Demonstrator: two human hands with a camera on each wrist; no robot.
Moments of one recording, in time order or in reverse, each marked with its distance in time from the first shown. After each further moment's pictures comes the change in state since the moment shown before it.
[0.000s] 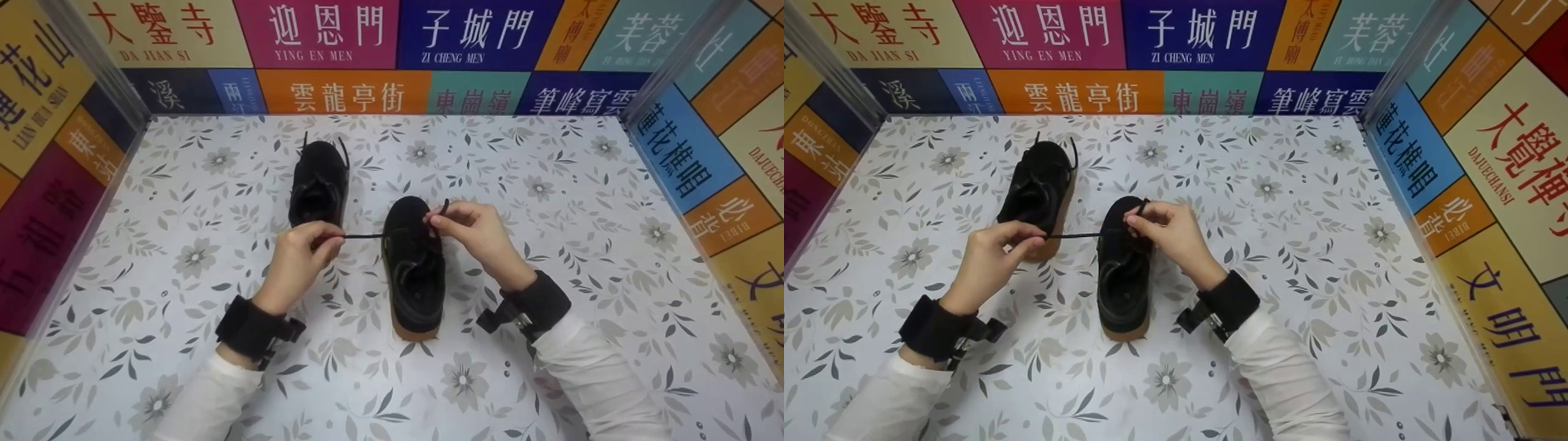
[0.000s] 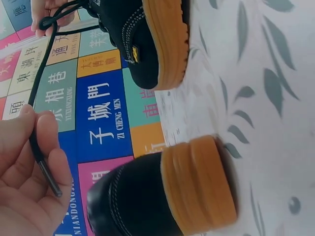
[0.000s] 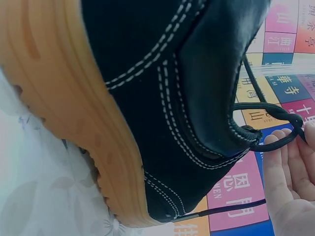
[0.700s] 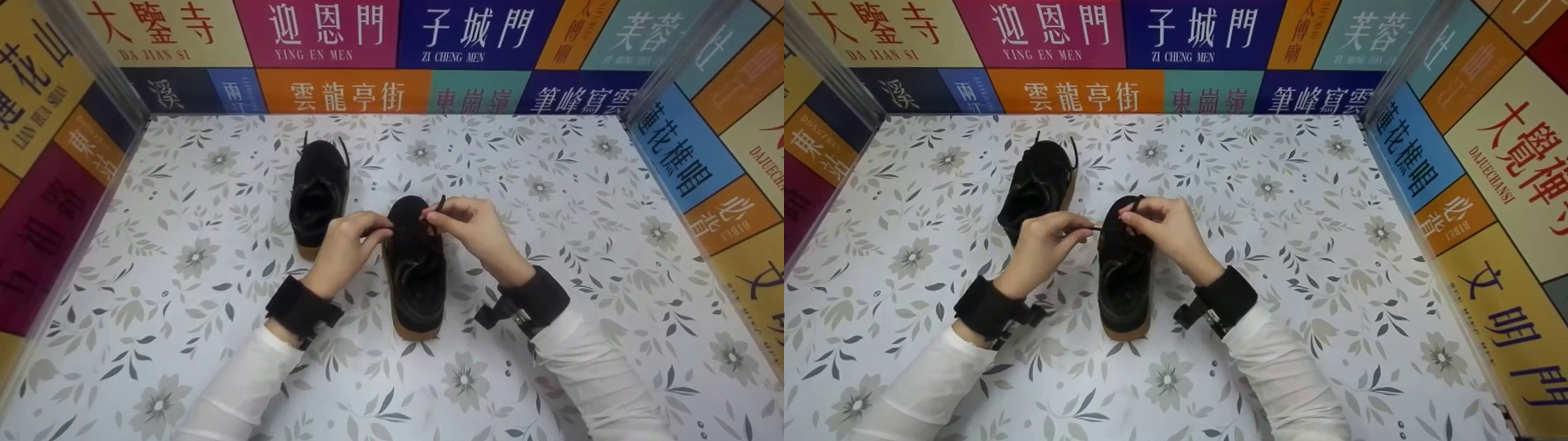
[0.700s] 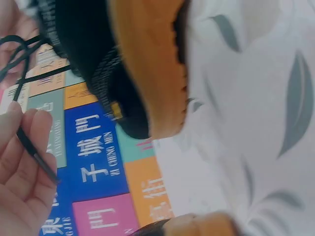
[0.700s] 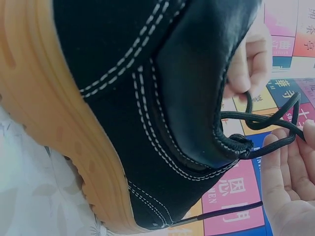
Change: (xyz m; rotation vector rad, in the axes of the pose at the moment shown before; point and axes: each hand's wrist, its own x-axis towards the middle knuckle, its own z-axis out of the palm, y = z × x) left_hand 0.028 0.015 0.053 -0.047 -0.031 0.211; right_hand 0.005 -0.007 0.004 -0.062 -0.025 0.010
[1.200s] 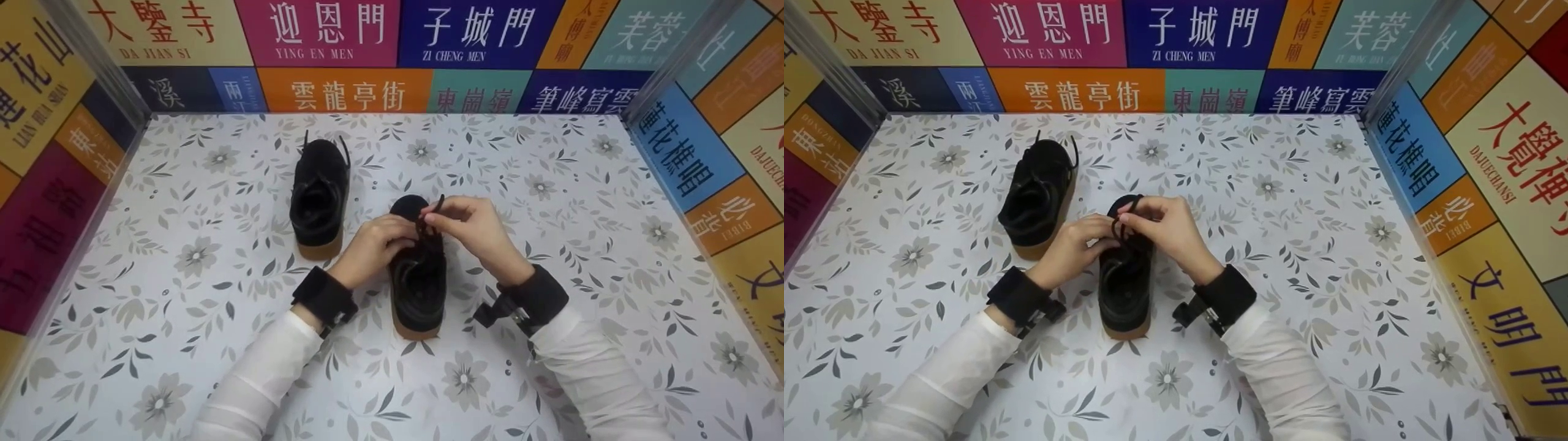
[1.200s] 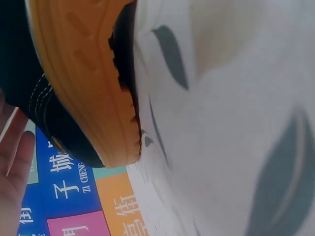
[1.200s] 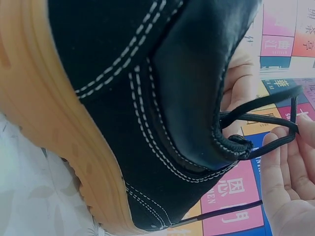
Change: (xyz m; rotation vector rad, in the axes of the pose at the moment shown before) left_hand 0.004 -0.017 0.037 -0.085 -0.184 0.135; right_hand 0.001 -0.001 0.001 -0.046 0.000 -0.018
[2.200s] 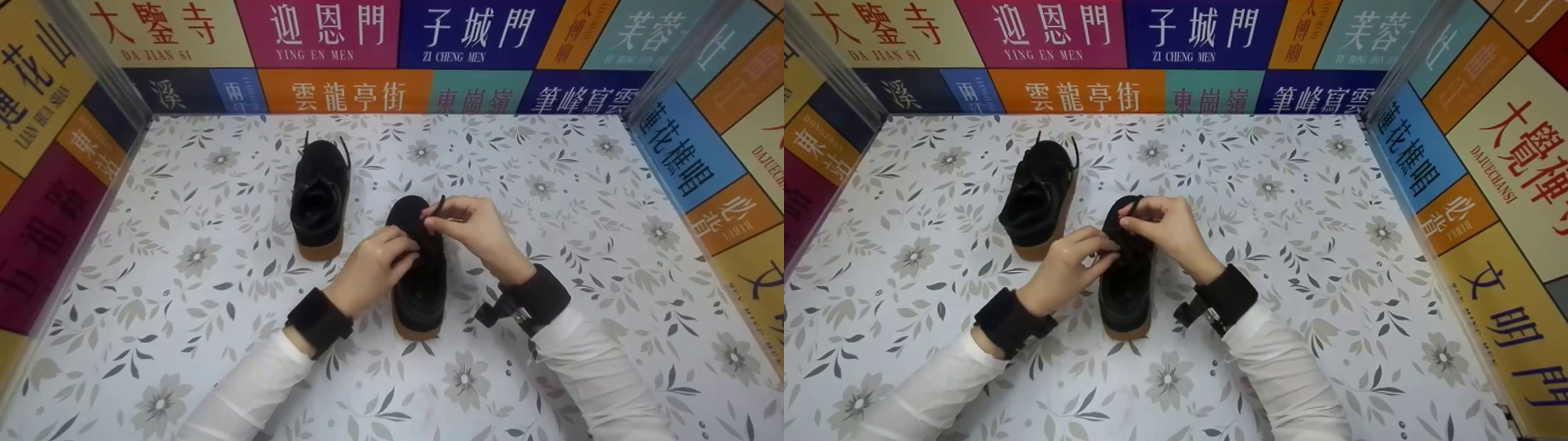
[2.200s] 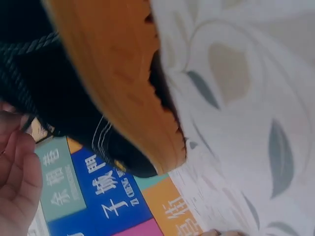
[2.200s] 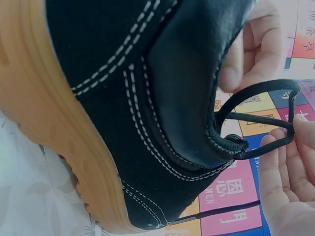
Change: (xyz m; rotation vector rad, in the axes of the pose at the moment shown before) left_hand -0.012 0.045 -0.005 0.185 0.092 0.020; right_hand -0.001 -0.002 -0.001 -0.004 -0.010 0.011
